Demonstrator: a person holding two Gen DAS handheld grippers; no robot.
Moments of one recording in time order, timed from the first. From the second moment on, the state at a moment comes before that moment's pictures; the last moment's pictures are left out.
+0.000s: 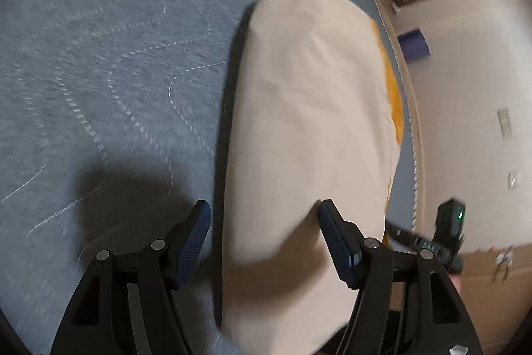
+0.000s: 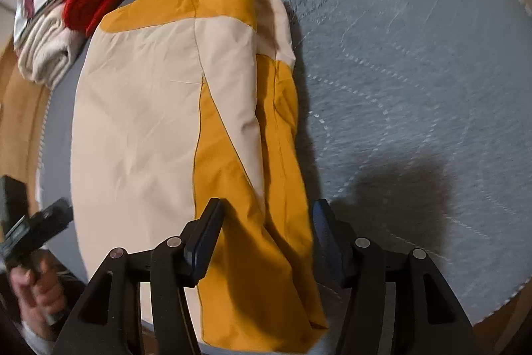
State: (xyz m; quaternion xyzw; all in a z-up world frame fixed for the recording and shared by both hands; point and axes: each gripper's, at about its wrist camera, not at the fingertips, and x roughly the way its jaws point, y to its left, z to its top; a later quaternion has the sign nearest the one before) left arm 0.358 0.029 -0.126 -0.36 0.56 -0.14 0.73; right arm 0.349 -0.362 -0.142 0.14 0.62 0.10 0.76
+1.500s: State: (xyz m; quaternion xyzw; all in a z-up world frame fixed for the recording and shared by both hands) left arm 0.321 0.103 -0.044 -0.18 0.52 -0.18 0.82; right arm 0.442 -0.174 -0.144 0.11 0.56 0.18 0.80
